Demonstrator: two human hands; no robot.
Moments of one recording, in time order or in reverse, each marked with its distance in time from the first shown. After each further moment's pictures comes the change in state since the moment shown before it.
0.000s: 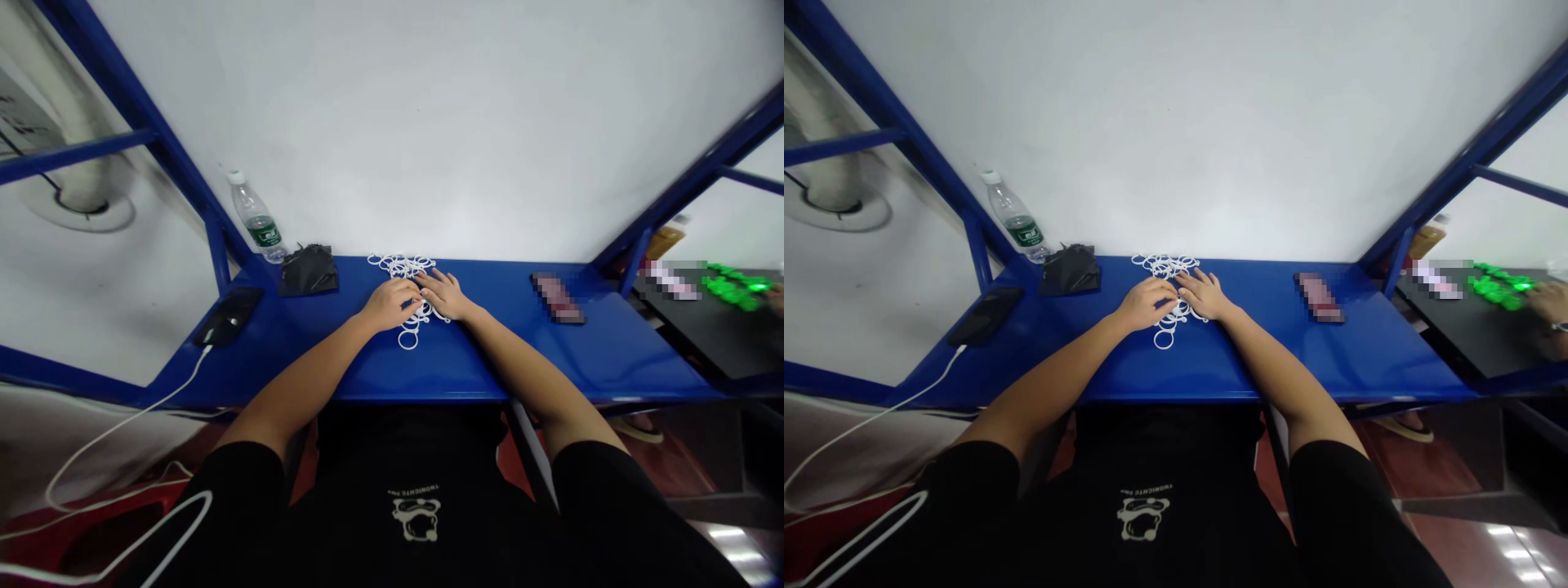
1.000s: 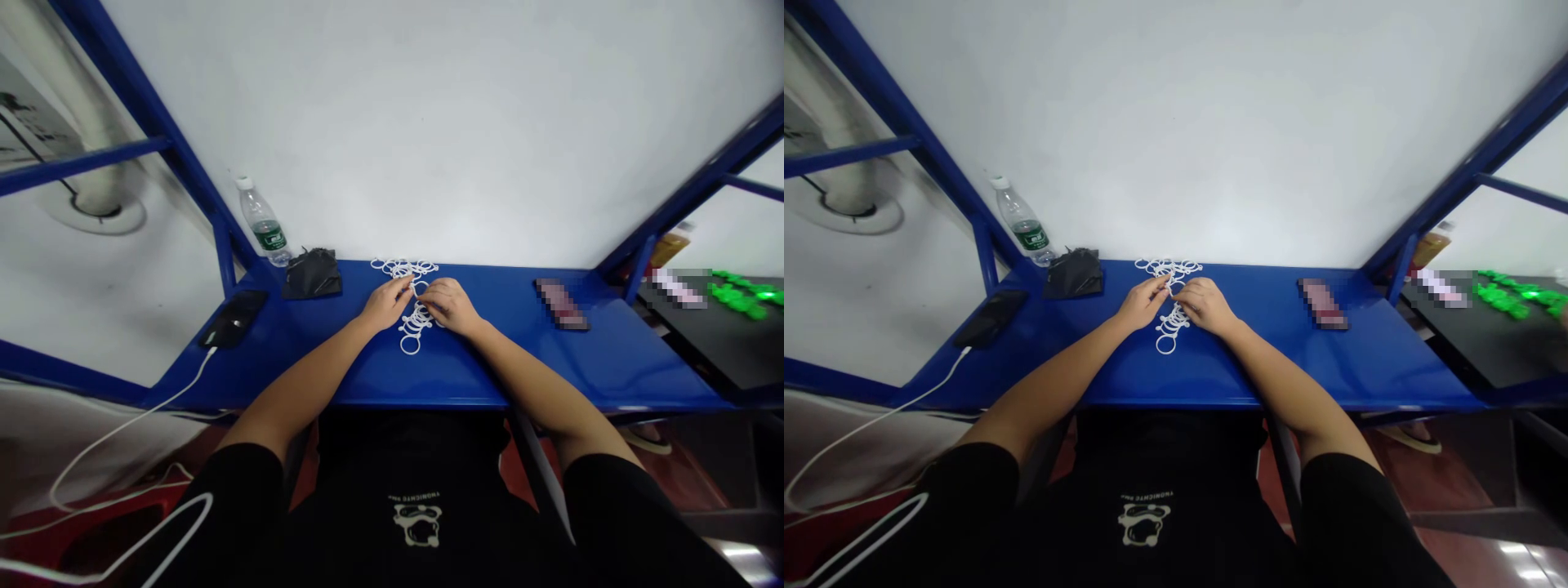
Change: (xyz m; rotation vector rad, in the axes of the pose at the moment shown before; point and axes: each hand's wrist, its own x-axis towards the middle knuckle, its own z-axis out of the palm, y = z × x) left_hand -0.011 -0.015 0.005 -0.064 0.068 -0.374; right_hand -0.014 -0.030 -0.018 0.026 0.373 -0.488
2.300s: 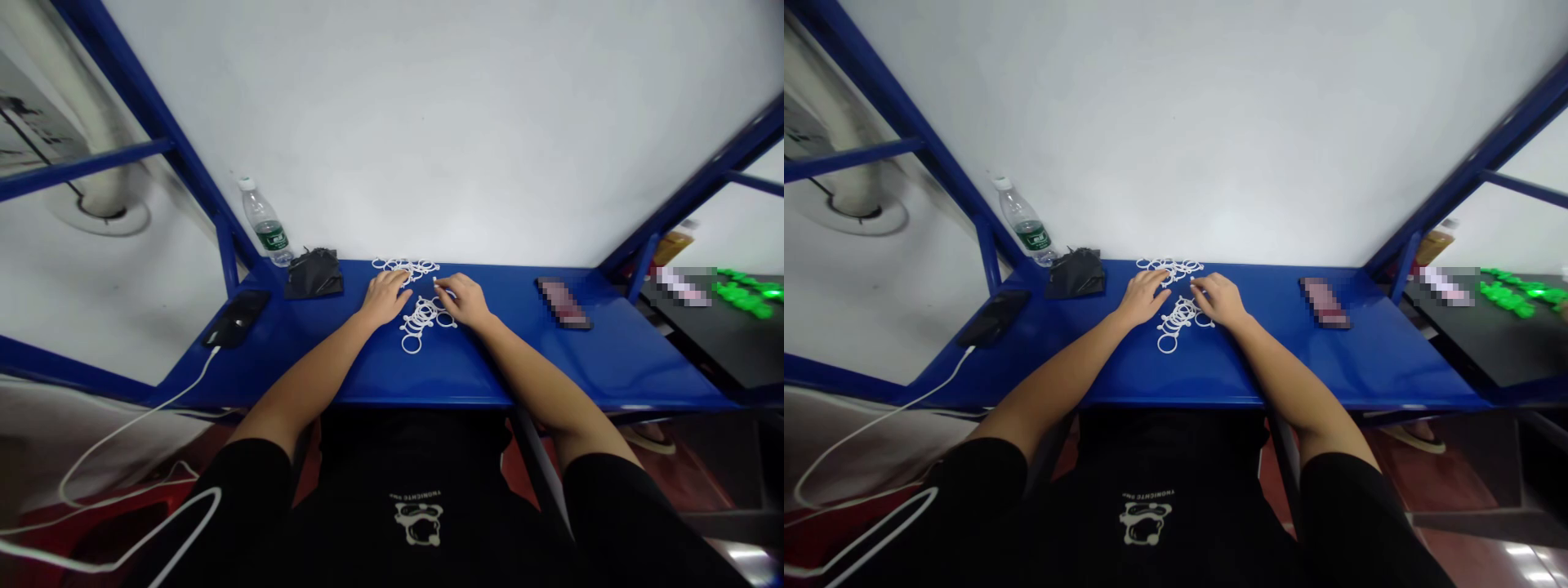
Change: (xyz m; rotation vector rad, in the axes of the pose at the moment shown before) left_hand 0.008 -0.006 -0.005 0.339 -0.128 -0.076; right_hand -0.008 0.011 -0.008 -0.165 0.145 0.182
